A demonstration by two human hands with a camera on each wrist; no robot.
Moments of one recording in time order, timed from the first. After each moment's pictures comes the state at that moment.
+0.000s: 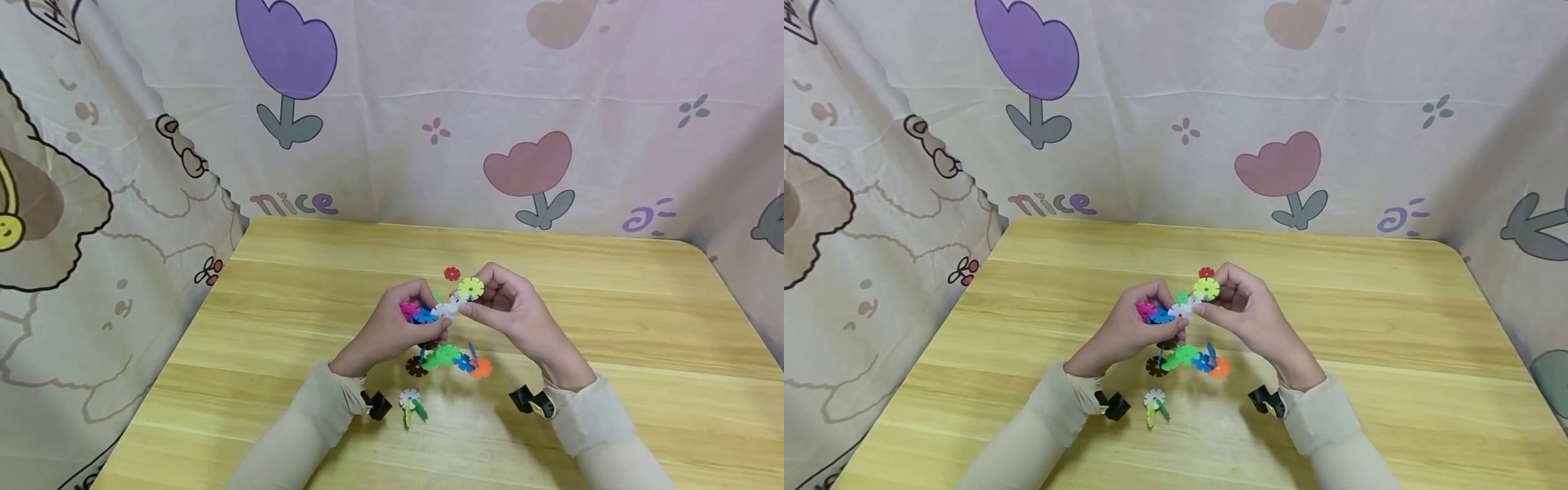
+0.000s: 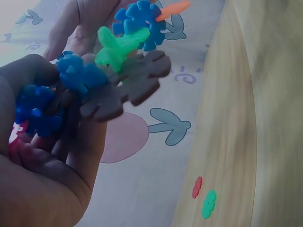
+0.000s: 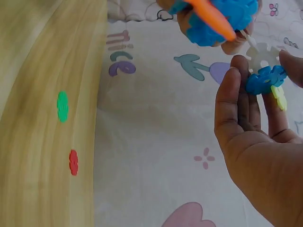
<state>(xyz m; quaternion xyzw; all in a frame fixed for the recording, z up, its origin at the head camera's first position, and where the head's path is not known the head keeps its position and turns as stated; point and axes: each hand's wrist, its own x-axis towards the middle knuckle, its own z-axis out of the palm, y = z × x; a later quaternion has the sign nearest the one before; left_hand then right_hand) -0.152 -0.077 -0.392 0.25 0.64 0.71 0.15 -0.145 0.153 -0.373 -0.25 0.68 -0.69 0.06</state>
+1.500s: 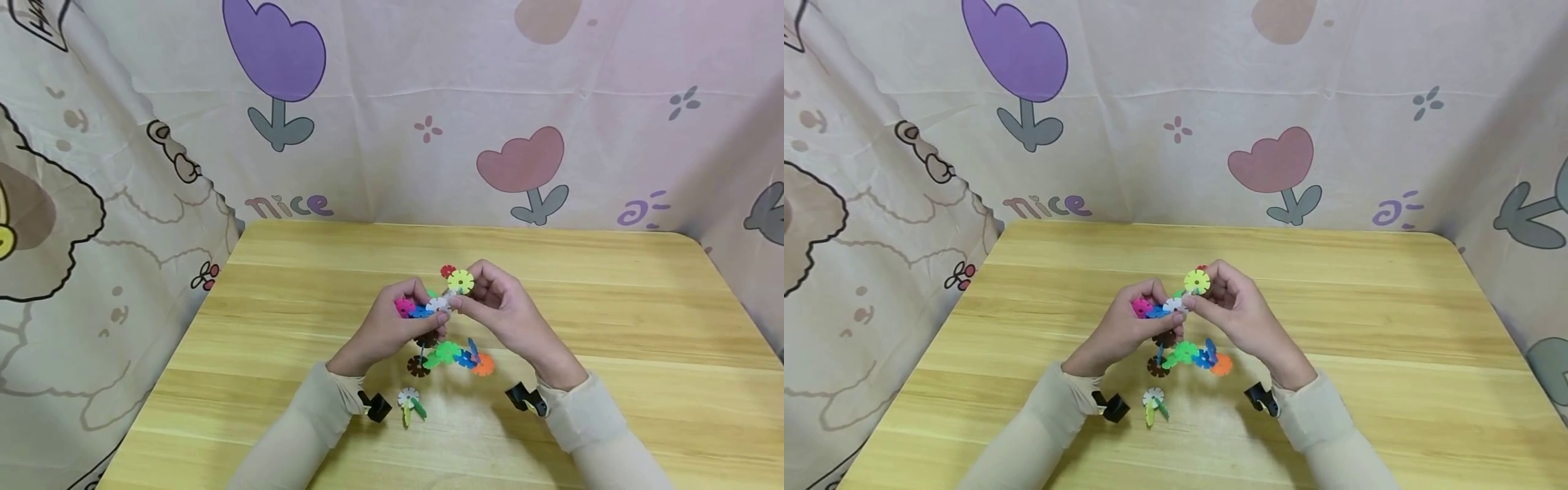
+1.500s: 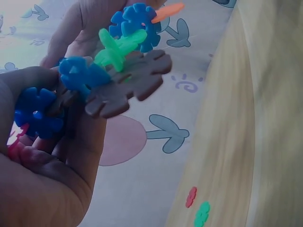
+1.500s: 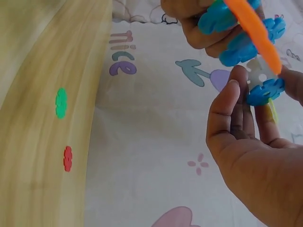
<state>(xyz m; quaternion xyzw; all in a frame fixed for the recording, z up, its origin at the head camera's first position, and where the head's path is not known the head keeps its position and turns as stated) -0.154 -0.074 -0.391 0.24 0.63 0.72 0.17 -0.144 0.147 -0.374 -0.23 0.70 -0.67 0.04</state>
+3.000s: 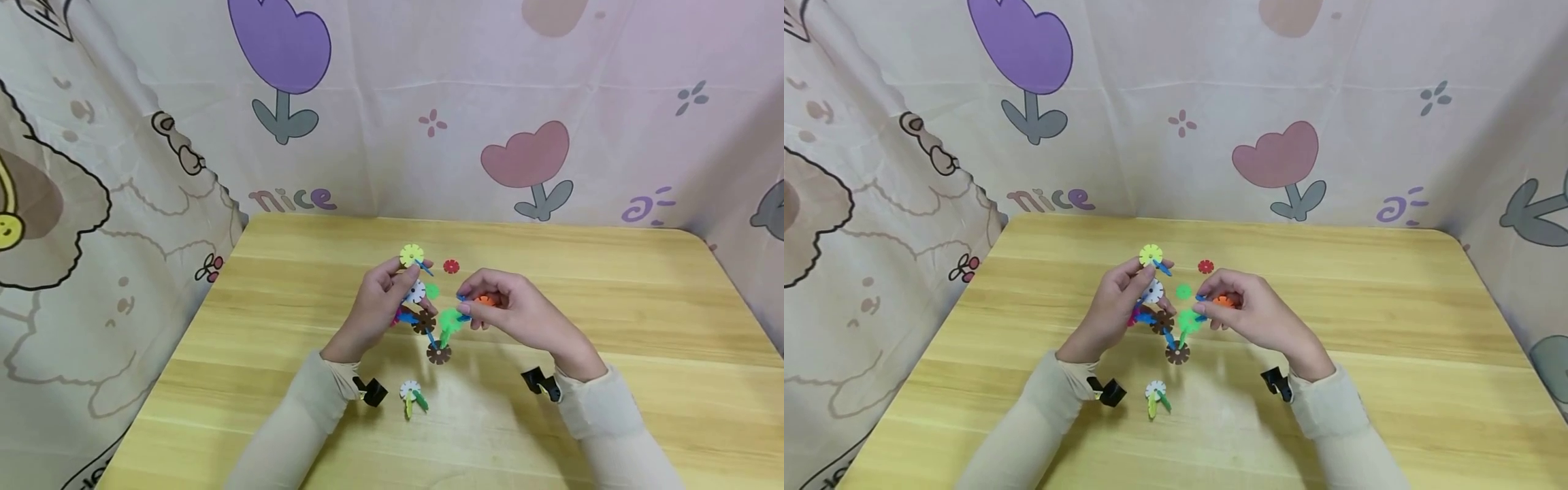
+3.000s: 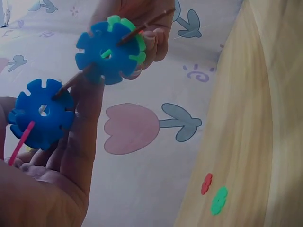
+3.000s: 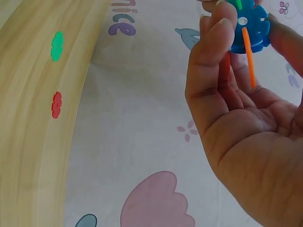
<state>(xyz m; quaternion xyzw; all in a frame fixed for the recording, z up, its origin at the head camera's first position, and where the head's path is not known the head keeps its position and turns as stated) -0.162 -0.086 -0.383 0.20 0.65 0.73 0.09 -0.148 0.164 -0.368 -0.26 0.77 -0.57 0.11</state>
